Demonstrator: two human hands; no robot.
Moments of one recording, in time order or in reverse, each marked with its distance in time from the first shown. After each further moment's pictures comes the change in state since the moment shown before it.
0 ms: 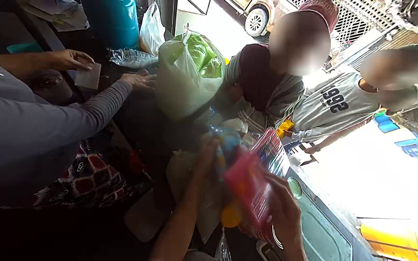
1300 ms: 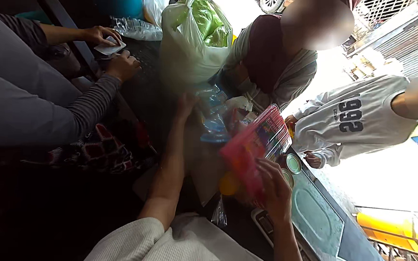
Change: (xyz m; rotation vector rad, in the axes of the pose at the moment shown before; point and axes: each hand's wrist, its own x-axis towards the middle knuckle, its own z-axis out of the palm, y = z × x) left_hand 0.062 0.040 -0.081 0.512 0.130 0.044; right_hand -0.036 0.005 -0.004 0.141 -0.076 0.013
